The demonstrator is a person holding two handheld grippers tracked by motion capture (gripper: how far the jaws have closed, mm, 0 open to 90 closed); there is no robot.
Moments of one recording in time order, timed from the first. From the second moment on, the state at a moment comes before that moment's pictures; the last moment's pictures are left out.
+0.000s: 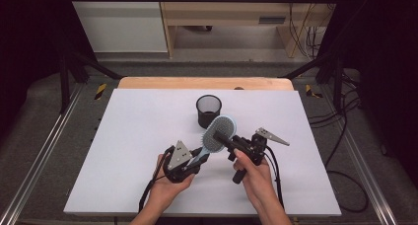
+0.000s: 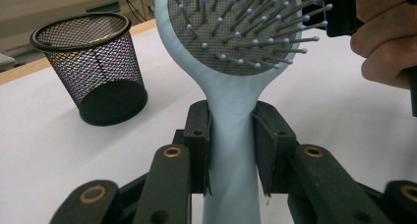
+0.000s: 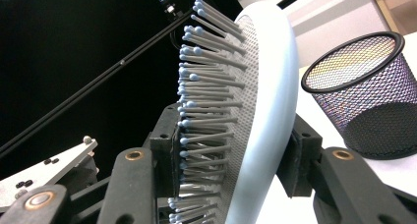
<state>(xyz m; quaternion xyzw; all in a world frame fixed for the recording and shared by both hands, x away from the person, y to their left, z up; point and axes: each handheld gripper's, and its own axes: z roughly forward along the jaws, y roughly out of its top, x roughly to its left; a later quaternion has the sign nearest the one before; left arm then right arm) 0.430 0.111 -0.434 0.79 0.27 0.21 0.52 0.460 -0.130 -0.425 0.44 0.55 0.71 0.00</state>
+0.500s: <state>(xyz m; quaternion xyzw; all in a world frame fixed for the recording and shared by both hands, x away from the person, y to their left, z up) 0.433 0.114 -0.437 0.79 0.27 0.19 0.52 0.456 -0.123 -0.423 0.43 0.55 0.71 0.02</state>
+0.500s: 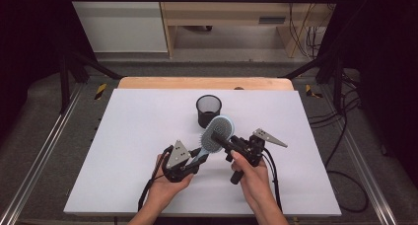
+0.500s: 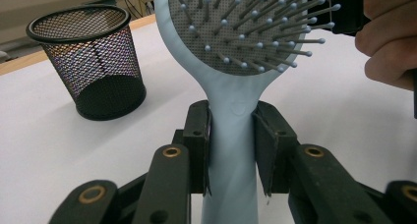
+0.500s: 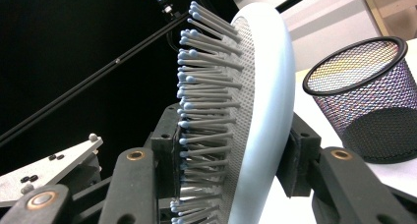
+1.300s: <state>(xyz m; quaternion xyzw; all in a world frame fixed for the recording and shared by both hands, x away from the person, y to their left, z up) 0.435 0.112 -0.443 0.79 0.29 0.19 0.52 0.458 -0.122 -0.427 0.44 0.56 0.71 0.02</state>
